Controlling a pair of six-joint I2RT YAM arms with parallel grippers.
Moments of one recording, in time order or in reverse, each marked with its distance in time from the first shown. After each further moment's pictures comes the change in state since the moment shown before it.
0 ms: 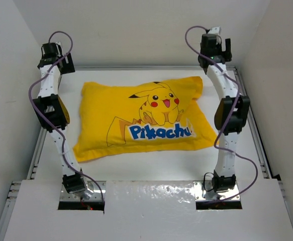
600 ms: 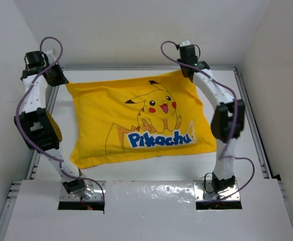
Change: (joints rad) left arm 0.105 -0.563 -0.569 -0.060 0.412 -0.019; right arm 0.182 -0.270 -0.271 -0.212 -0.357 0.050
